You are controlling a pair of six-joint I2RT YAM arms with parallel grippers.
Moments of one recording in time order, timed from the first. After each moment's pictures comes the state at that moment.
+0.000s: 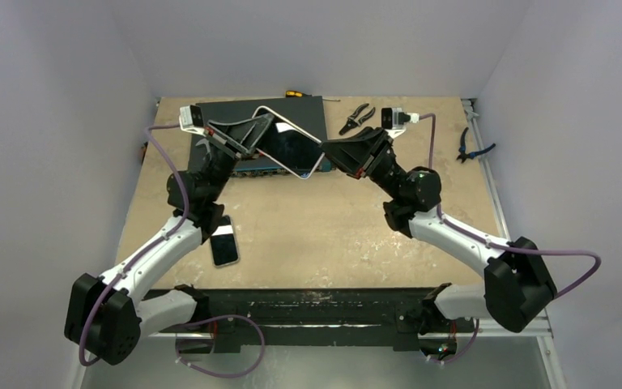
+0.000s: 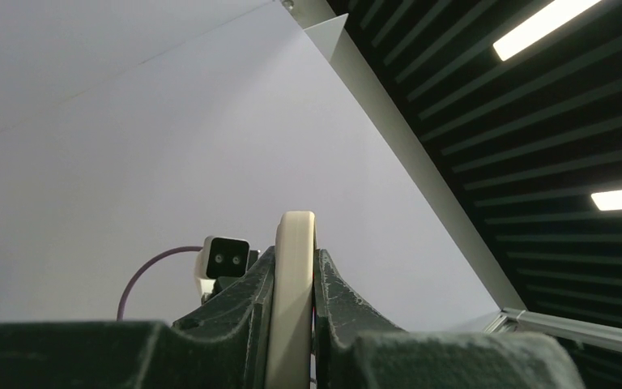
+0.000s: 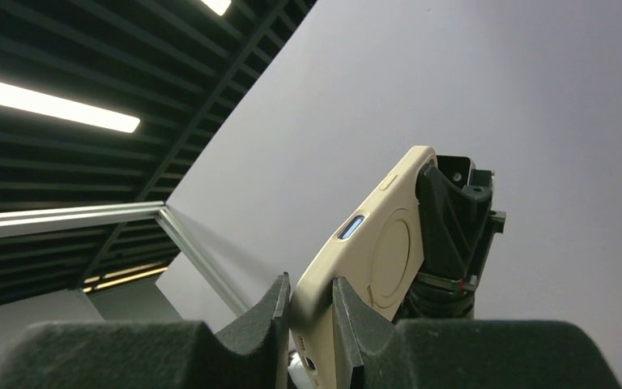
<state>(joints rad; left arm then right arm) -0.43 1.11 0.73 1.04 0.24 -1.52 0.63 1.31 0.80 1.33 -0.41 1.50</state>
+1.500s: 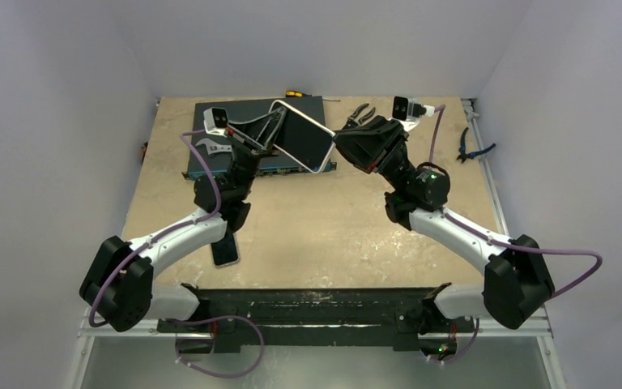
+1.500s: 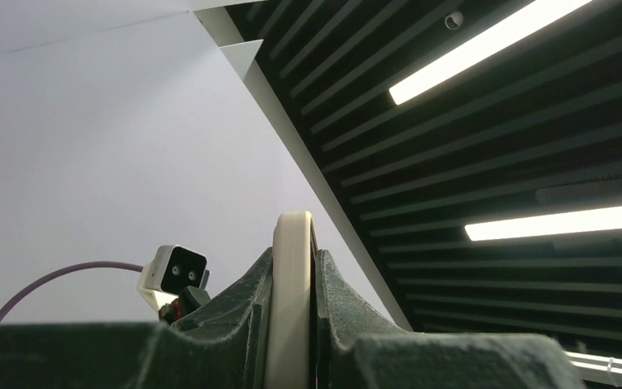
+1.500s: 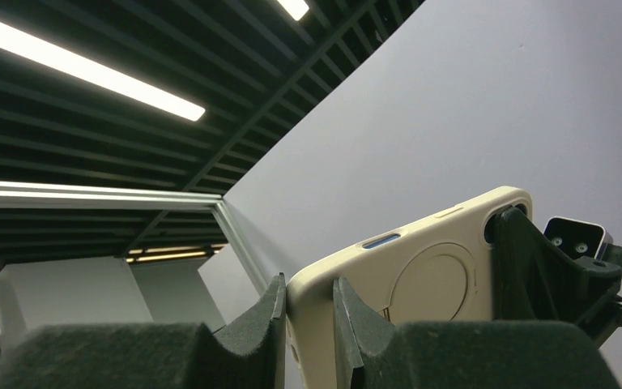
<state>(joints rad) -0.63 1.33 0.78 1.33 0.02 -1.64 0.62 1.34 0.89 1.48 -0.42 1.55</state>
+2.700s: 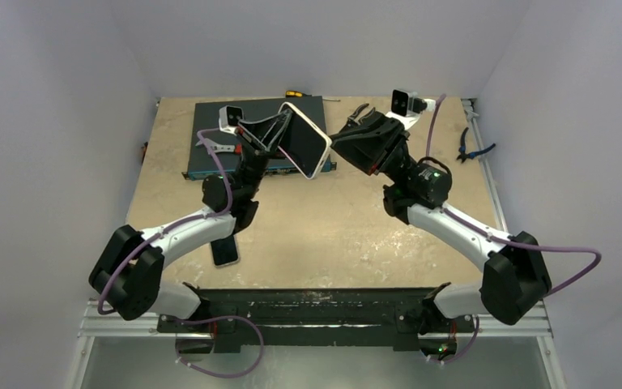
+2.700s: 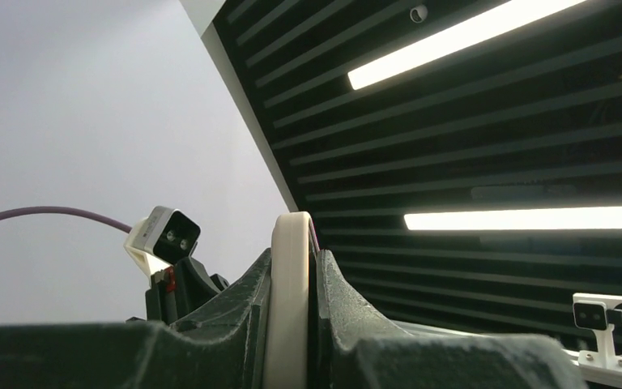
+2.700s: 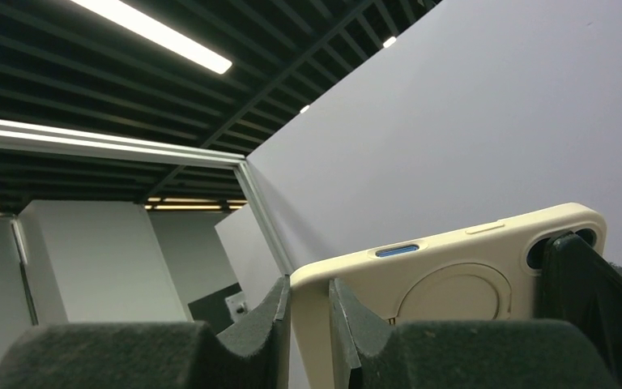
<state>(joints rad) -0.66 1.40 0.81 1.43 0.06 -1.80 0.62 1.37 0.97 1.53 -0.52 1.56</state>
